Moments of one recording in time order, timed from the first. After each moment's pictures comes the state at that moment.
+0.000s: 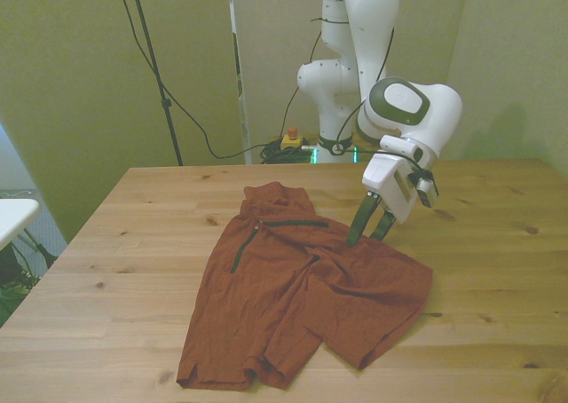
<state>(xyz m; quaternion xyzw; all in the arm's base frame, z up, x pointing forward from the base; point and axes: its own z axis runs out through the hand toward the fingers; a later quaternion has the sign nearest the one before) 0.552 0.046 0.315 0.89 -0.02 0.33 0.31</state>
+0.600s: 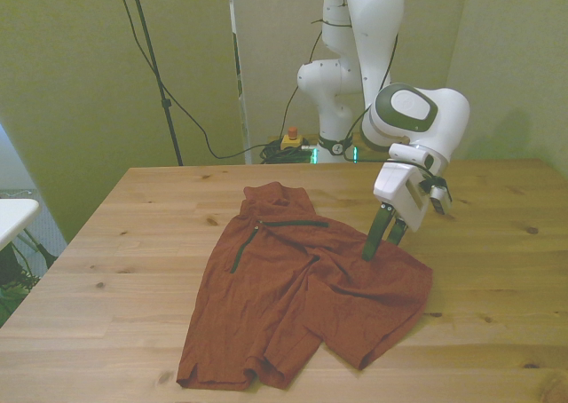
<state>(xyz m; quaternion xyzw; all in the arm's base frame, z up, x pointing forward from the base) 0.570 0.060 0.309 0.90 -0.02 0.34 0.28</state>
